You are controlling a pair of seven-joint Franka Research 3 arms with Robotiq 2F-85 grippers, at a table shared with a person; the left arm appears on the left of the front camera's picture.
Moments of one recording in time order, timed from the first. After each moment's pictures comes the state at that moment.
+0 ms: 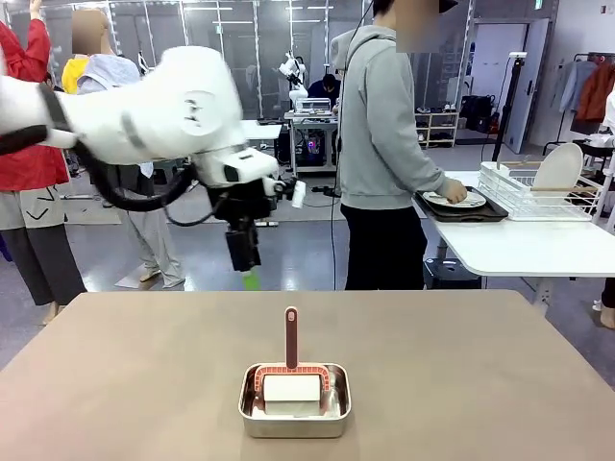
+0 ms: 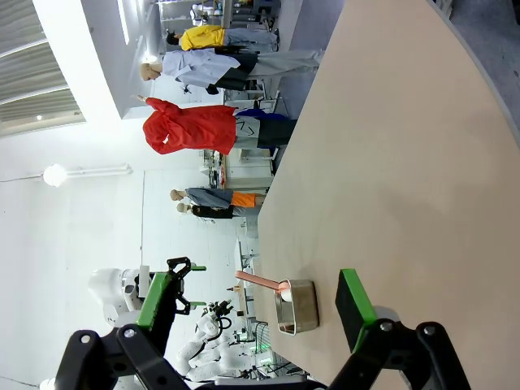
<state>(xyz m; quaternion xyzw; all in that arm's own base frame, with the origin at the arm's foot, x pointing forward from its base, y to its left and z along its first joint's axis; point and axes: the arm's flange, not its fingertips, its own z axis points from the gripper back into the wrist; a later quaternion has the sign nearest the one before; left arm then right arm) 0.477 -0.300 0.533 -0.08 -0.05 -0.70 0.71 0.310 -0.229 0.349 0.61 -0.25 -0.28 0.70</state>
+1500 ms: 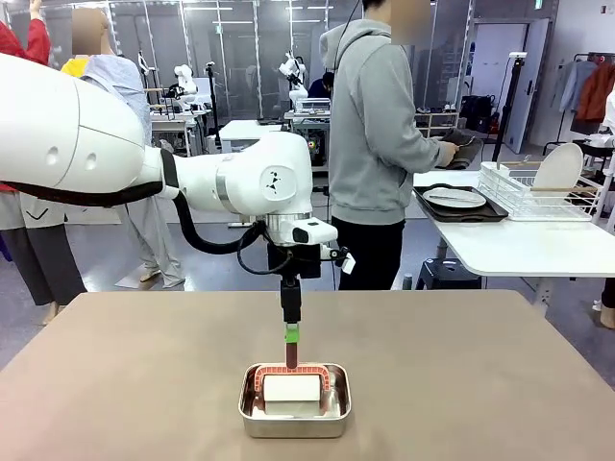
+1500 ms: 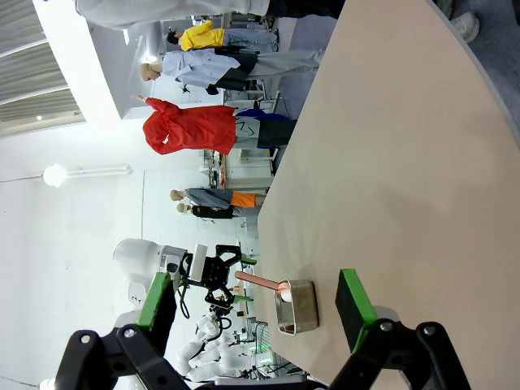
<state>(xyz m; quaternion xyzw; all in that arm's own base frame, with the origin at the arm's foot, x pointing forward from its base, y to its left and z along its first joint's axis) 0.508 -0.383 0.416 -0.10 0.07 -0.68 0.72 0.310 -0.229 0.349 0.61 -0.25 -0.28 0.70</state>
